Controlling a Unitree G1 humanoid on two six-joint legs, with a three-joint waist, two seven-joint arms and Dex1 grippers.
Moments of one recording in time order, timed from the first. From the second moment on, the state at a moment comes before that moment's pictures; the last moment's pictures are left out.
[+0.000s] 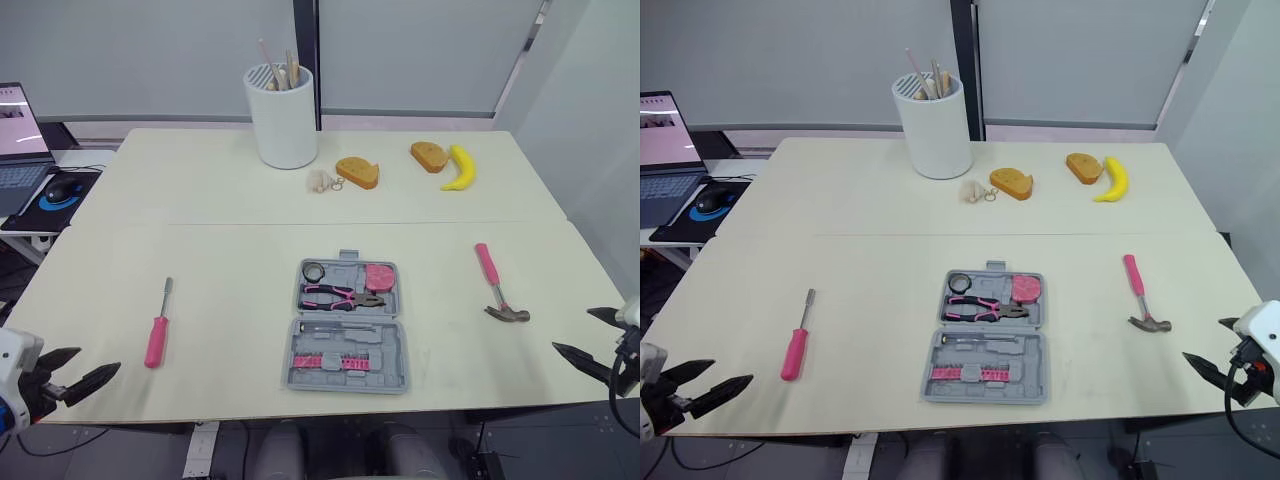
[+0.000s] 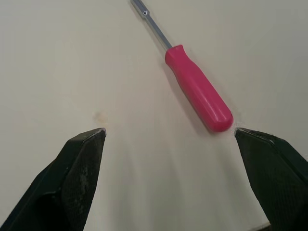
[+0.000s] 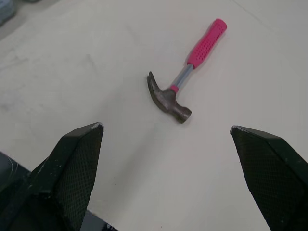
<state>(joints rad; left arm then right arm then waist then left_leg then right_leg) 0.33 0.85 0.65 0.33 -0.38 0.24 -1.09 0.47 -0.90 -0.67 -0.38 0.30 0.50 0.96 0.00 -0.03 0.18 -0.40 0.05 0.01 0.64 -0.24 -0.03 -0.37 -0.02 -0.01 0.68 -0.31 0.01</state>
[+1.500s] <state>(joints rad) -0.41 0.80 -0.02 -0.32 -0.55 0.47 -1.26 -0.26 -0.72 -0.17 -0.06 0.24 0.94 0.50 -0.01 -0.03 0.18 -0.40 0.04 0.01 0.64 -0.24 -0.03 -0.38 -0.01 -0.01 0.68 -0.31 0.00</state>
